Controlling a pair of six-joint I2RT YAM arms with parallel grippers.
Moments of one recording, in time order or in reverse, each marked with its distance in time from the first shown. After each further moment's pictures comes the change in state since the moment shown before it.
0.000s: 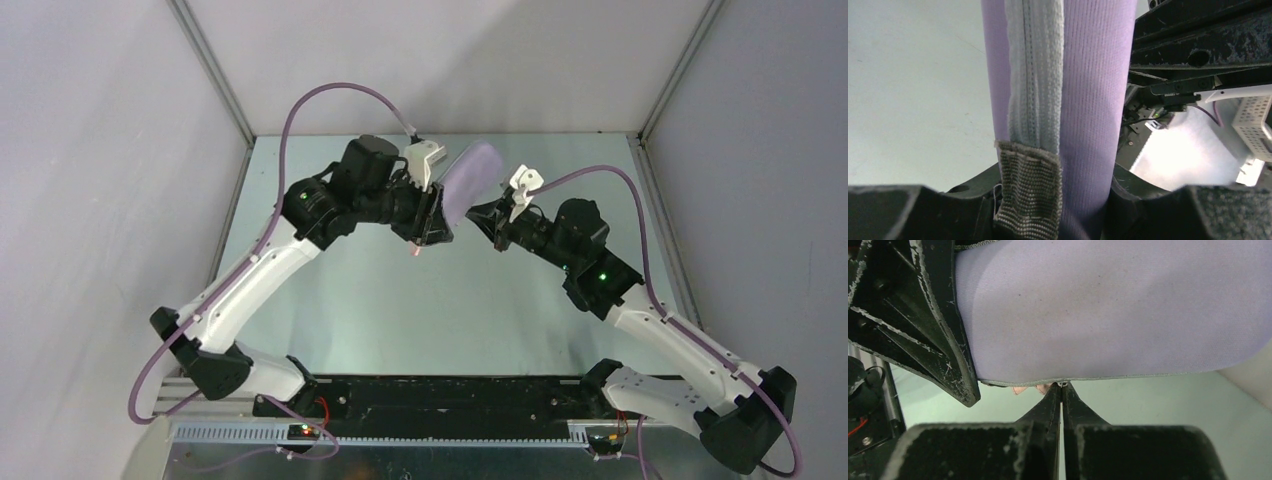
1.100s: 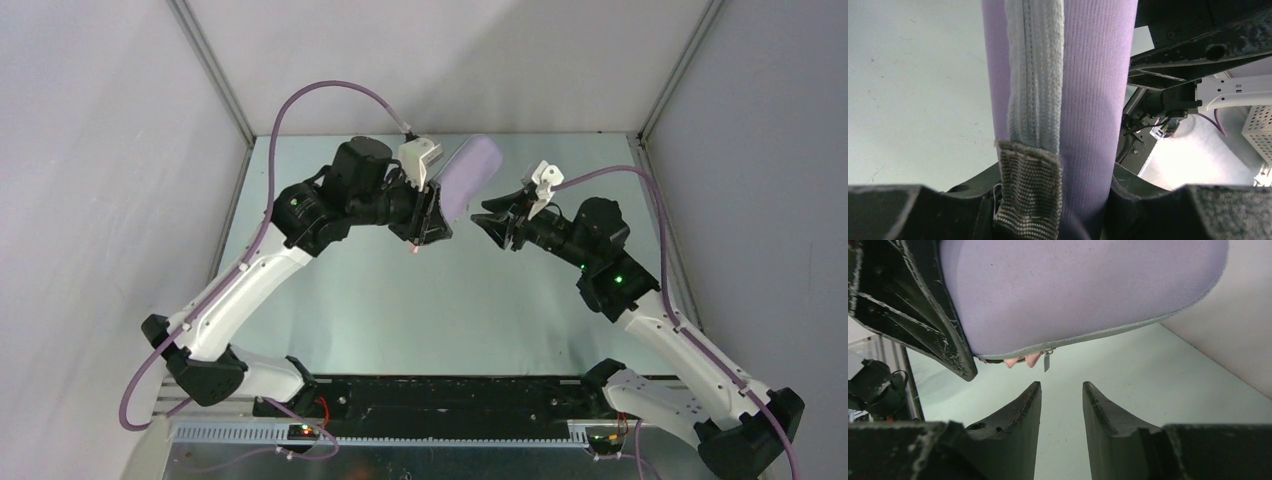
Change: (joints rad) left arm -0.014 -0.027 -0.002 0.024 -0.023 0.003; right arm -0.102 -0.073 0.000 -0.061 -0.114 0.090
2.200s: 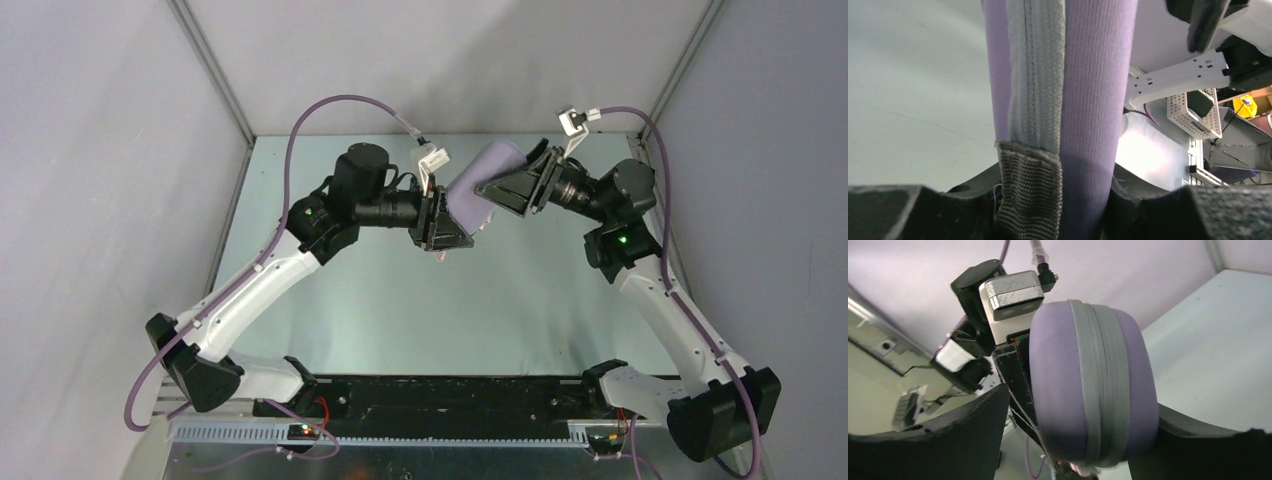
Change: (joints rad) left arm 0.035 -0.043 -0.212 0.382 0.363 -0.081; right arm -0.230 0.198 0.154 0.371 -0.484 0.921
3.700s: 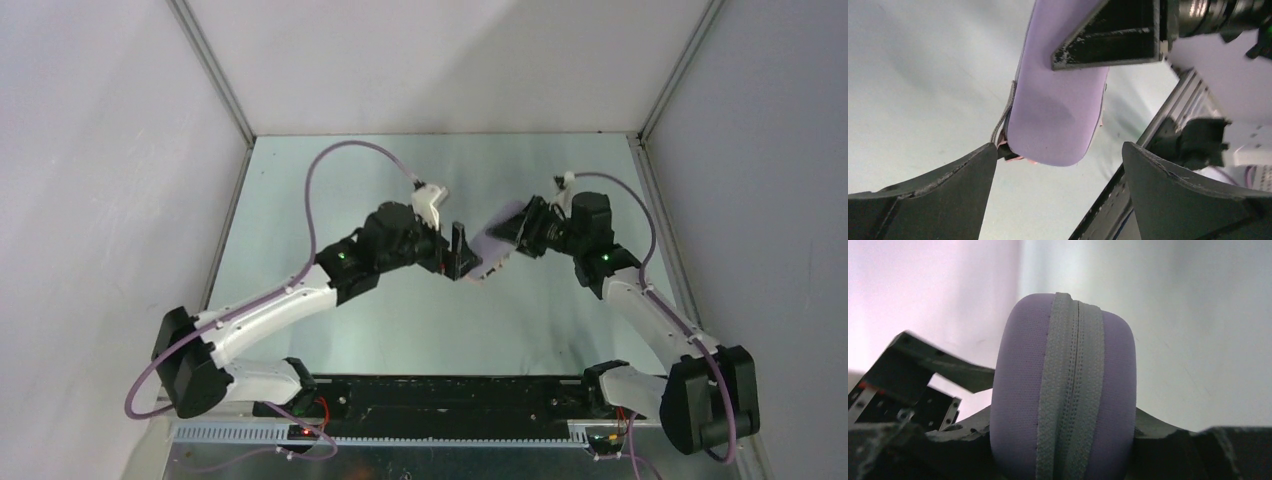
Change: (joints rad) left arm -0.149 -0.045 -0.481 0.375 -0.536 -0.142; right arm -0.092 0.037 -0.348 -0.500 0.292 -0.050
